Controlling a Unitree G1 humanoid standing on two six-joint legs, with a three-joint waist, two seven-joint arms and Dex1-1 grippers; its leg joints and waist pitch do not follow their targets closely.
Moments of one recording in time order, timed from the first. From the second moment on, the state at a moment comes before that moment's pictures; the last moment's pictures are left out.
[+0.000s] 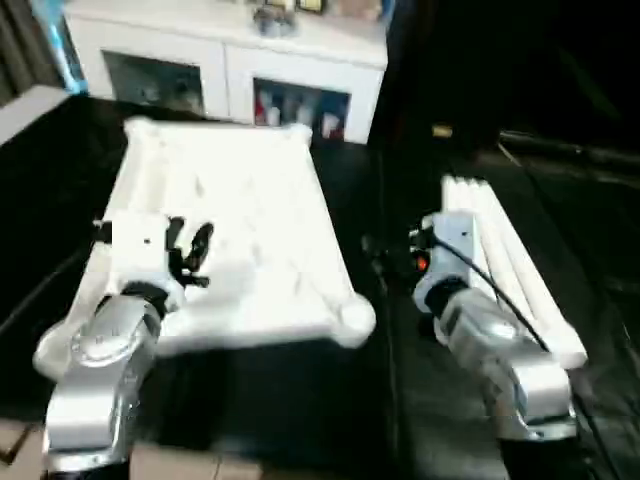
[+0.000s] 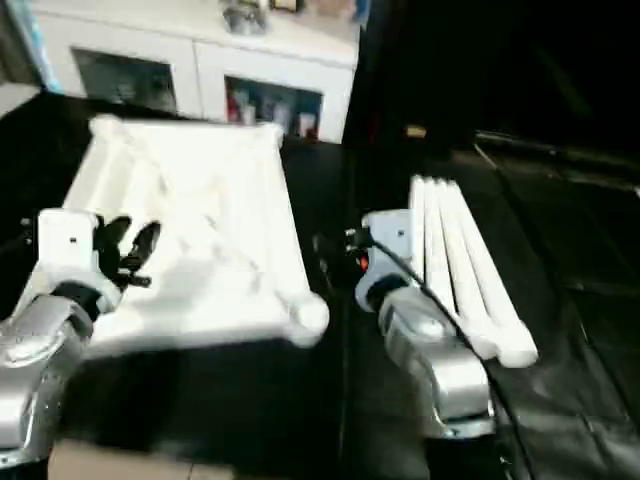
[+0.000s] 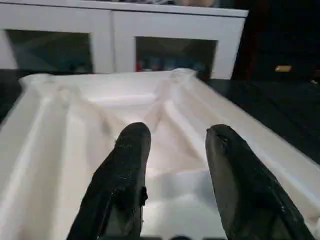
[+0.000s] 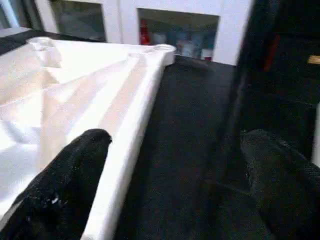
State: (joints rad) left arm -0.12 0.21 0.15 -0.30 -0.12 0.48 -0.24; right arm -0.24 -0.10 0.06 -0.19 0.23 0.61 0.13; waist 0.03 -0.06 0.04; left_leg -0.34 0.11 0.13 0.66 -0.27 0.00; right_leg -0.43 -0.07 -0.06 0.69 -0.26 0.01
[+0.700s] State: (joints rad) left arm -0.16 0.46 -0.03 -0.31 -0.22 0.51 -0.65; right arm -0.51 -0.13 -0.13 0.10 0.20 0.95 -0.05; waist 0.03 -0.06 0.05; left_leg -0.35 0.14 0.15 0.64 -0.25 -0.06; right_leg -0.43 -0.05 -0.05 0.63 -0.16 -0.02
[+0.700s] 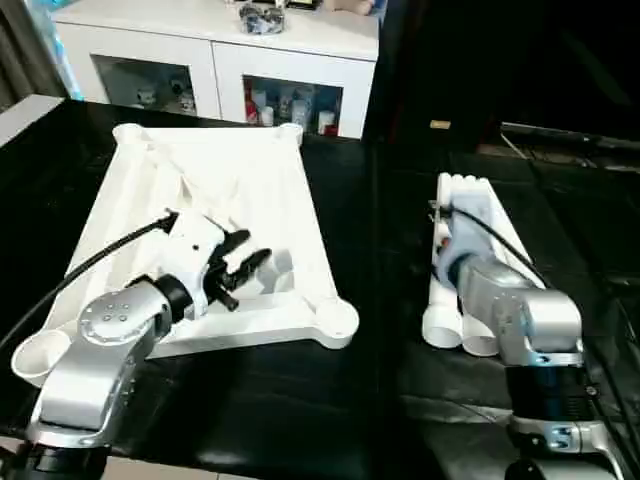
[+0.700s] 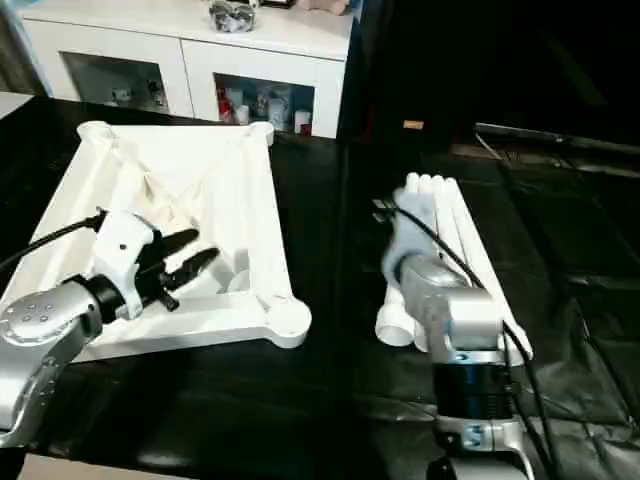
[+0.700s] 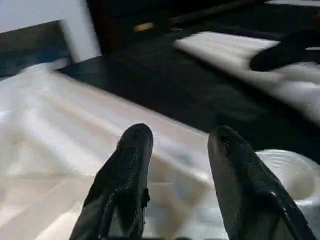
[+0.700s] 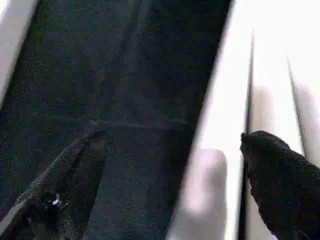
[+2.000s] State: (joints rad) left arm -0.13 0.53 -0.07 -0.35 -0.27 0.54 -0.74; right arm -0.57 -0.06 -0.30 0.32 0.28 1.03 -0.06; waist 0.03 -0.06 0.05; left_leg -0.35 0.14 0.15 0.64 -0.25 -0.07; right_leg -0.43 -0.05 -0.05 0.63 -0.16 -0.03
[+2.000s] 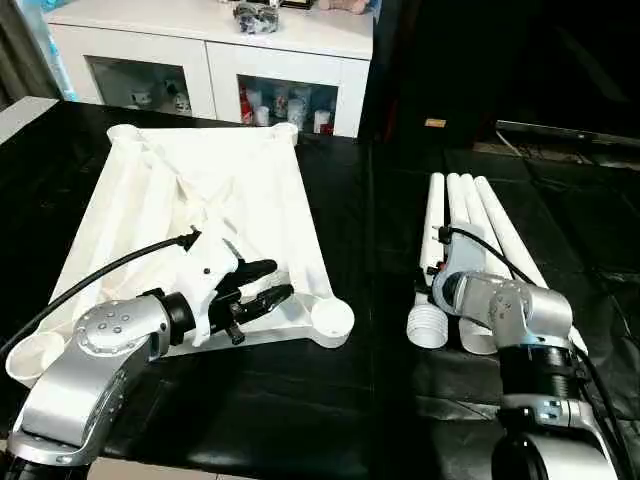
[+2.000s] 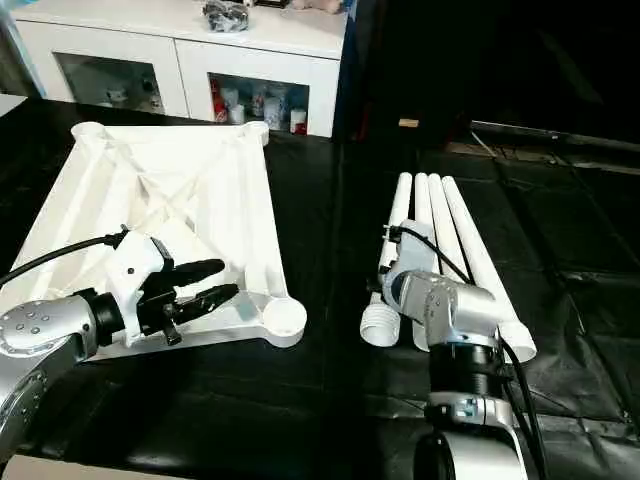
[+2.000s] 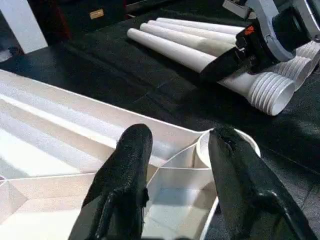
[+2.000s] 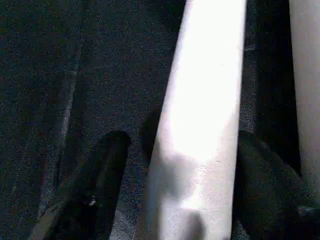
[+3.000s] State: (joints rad) left arm -0.24 0.48 -0.06 -0.27 -0.28 0.57 -0.69; right arm -0.59 -0.05 -0.31 0.12 0.38 0.84 0.12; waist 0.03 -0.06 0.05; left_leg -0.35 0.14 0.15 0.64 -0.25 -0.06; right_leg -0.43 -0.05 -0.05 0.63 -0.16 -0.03
